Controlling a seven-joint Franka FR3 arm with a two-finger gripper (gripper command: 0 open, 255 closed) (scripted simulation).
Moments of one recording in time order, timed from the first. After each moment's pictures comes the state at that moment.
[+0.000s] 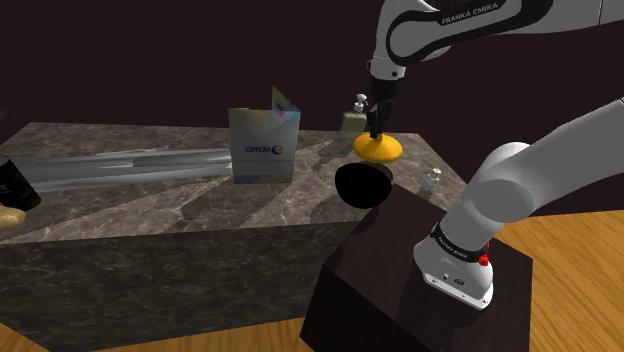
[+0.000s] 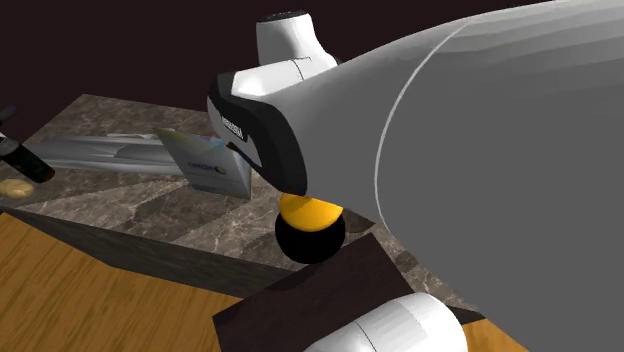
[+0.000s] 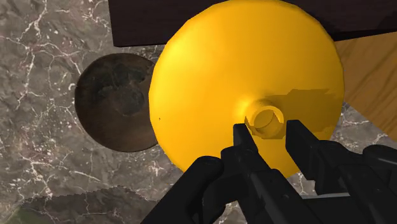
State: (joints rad) arm -0.05 -0.50 -0.13 -2.57 -0.10 1.92 -0.12
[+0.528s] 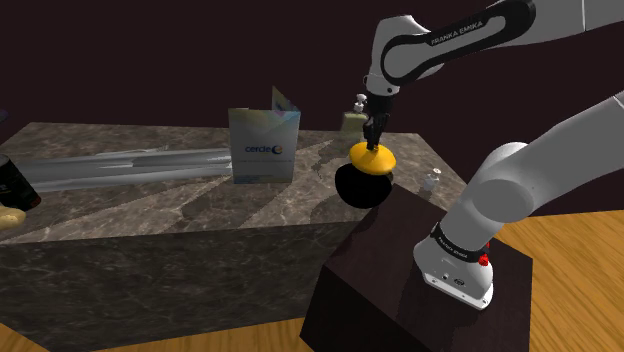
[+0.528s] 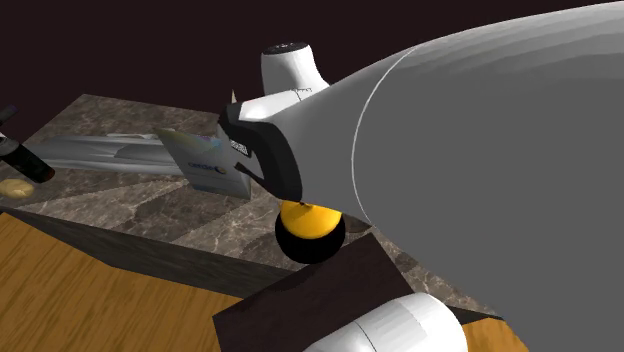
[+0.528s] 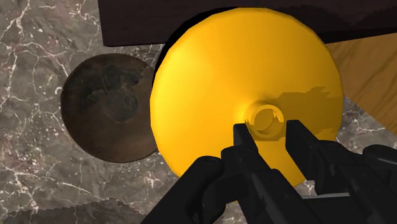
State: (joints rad) arm -0.05 -0.45 -0.14 -2.65 -0.11 2.04 -0.12
